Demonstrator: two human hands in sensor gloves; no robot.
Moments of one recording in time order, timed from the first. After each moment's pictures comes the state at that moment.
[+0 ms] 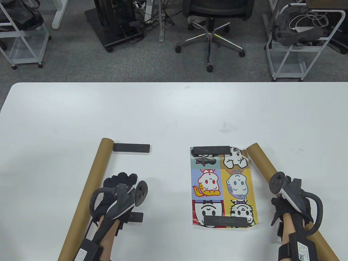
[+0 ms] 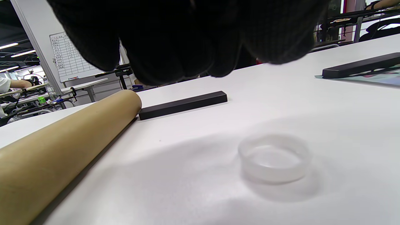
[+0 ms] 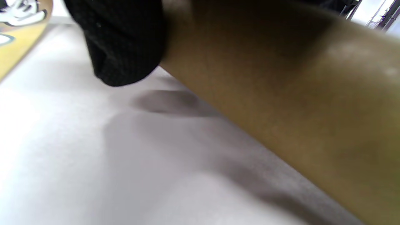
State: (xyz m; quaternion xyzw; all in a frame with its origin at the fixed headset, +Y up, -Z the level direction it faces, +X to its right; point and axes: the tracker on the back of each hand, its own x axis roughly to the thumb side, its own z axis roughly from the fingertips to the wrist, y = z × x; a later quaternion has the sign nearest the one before) left_hand -0.178 -0.699 -0.200 -0.04 -0.05 -0.11 0.99; right_hand 0.305 -0.742 -0.198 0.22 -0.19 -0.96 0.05
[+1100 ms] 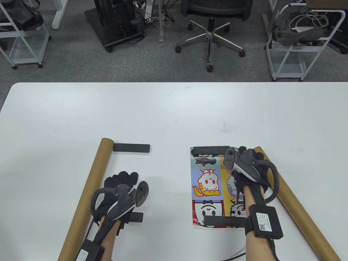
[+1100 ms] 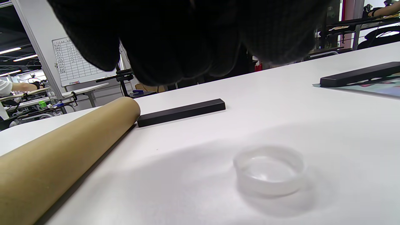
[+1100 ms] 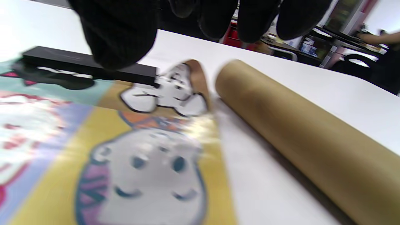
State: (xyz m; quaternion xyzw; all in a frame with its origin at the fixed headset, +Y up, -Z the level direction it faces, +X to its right) left_hand -0.174 -0.697 -0.199 -0.03 -0.05 -0.10 0.99; right_hand 0.162 -0.705 -0.282 0.06 -0.16 -0.98 0.09
